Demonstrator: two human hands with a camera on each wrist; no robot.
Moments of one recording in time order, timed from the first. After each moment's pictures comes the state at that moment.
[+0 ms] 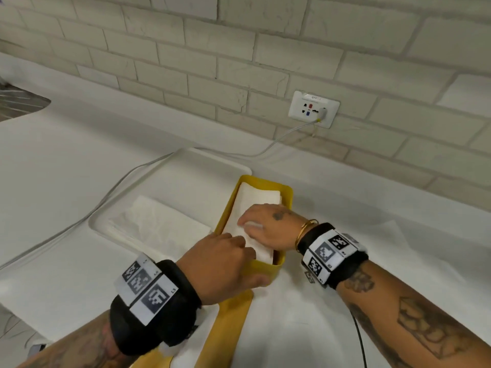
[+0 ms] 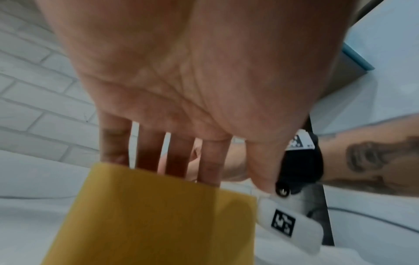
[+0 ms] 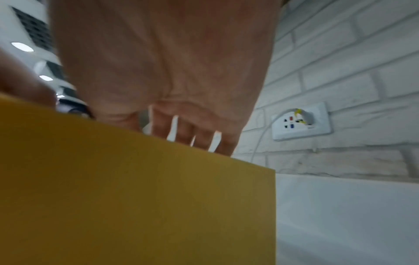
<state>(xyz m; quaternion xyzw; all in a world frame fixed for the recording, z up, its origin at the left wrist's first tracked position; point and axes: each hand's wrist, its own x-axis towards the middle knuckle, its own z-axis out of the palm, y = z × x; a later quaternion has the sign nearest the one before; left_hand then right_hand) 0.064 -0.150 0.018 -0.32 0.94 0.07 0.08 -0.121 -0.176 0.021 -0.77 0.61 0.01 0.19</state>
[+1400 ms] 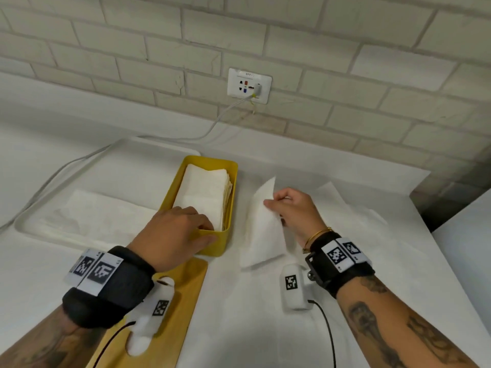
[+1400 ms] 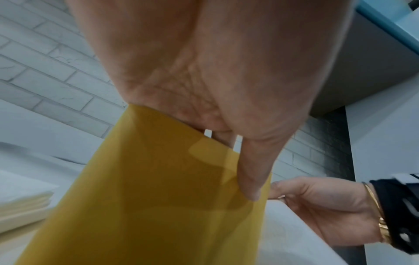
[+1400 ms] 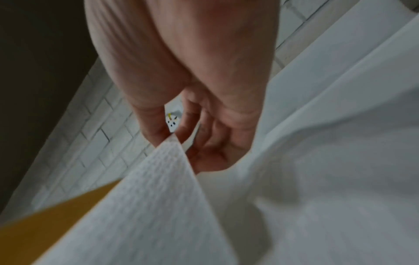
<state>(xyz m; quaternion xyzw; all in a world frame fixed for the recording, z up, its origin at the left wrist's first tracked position) 0.053 -0.154 -0.009 -0.32 0.93 0.17 -0.09 -0.201 -0.068 -0.004 -0.33 0.72 -0.51 0.34</state>
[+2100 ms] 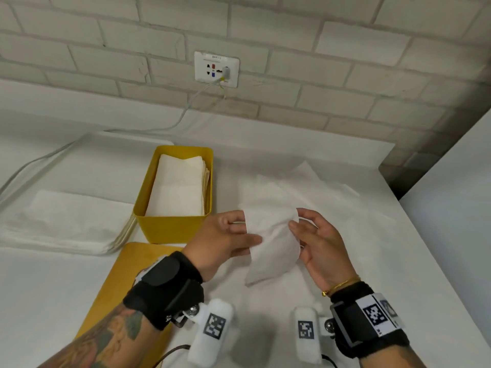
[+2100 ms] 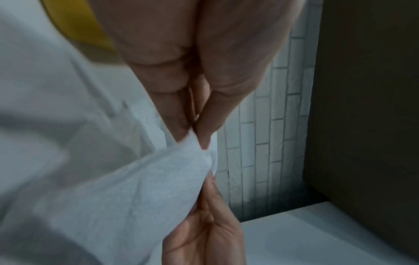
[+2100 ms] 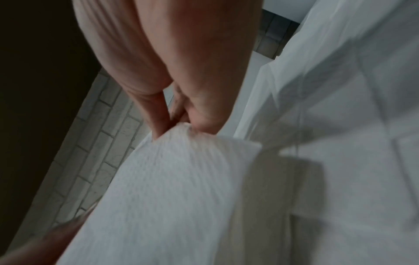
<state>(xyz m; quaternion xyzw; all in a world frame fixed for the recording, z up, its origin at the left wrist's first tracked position) -0.022 -0.071 -0.013 -0.29 0.55 0.76 -0.18 -0.182 0.053 -0.018 -0.18 0.56 -0.72 0.38</state>
